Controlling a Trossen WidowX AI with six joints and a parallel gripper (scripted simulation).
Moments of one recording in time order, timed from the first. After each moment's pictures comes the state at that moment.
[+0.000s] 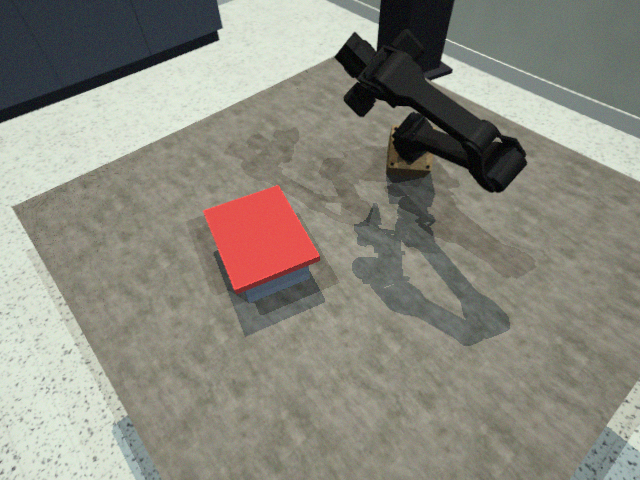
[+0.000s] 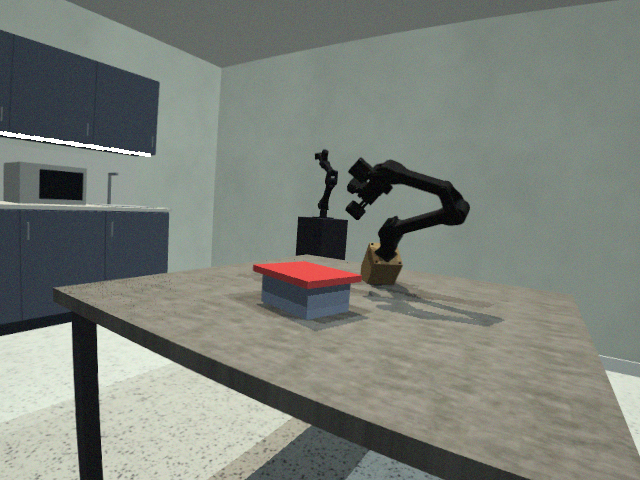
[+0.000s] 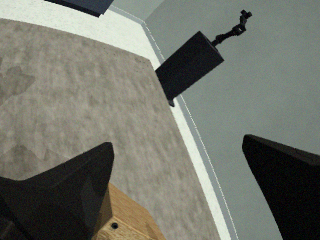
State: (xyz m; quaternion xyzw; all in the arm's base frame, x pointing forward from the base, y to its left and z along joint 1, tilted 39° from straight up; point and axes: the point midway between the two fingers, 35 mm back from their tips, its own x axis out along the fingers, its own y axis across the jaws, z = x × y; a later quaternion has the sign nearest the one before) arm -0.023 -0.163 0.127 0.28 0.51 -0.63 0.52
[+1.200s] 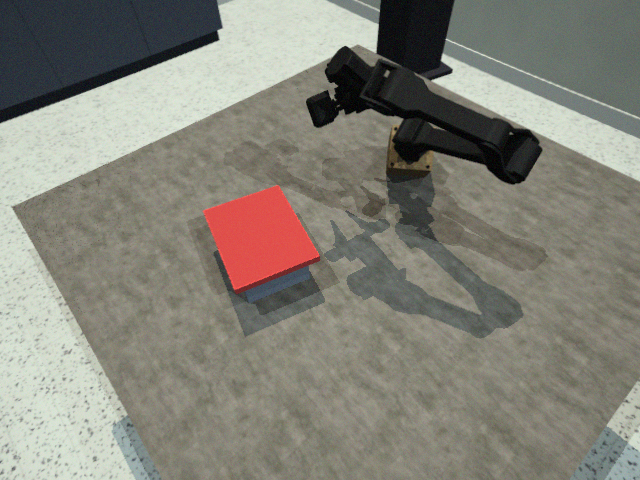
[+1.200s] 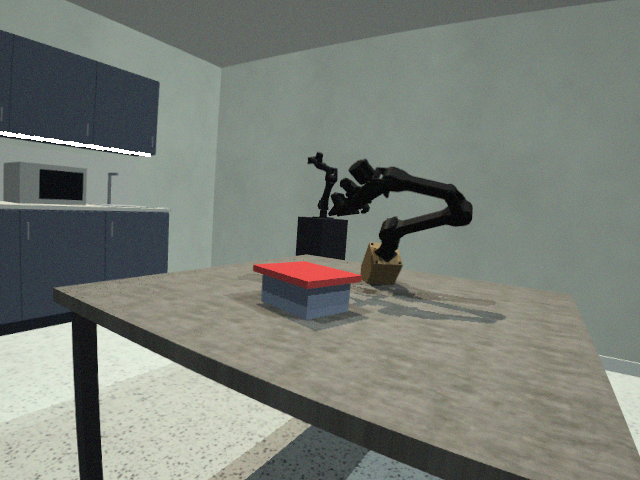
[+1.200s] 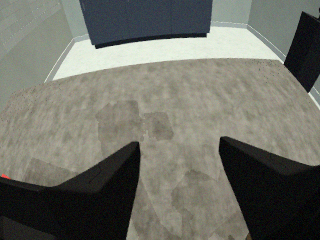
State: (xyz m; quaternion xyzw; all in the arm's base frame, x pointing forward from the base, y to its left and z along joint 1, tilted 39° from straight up) arm 0.098 -0.178 0.139 0.50 0.19 -0.54 0.65
